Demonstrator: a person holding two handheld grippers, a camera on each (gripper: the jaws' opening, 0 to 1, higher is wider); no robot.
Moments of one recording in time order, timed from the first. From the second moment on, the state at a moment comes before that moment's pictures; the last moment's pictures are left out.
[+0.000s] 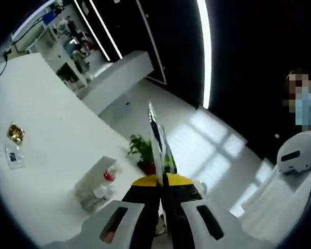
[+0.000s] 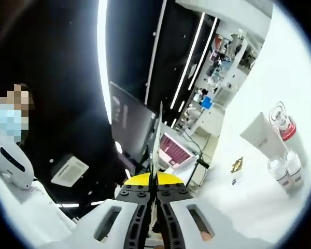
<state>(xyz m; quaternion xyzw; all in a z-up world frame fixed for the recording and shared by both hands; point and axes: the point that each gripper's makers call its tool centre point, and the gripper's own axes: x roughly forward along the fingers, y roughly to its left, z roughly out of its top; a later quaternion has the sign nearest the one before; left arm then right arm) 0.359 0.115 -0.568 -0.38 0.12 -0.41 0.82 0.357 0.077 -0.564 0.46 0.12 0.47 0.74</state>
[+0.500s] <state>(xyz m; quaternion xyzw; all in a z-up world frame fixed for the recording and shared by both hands) 0.349 0.117 -0.621 -0.30 0.21 -0.38 0.85 0.366 0.074 -0.591 0.49 0.16 0.43 0.74</state>
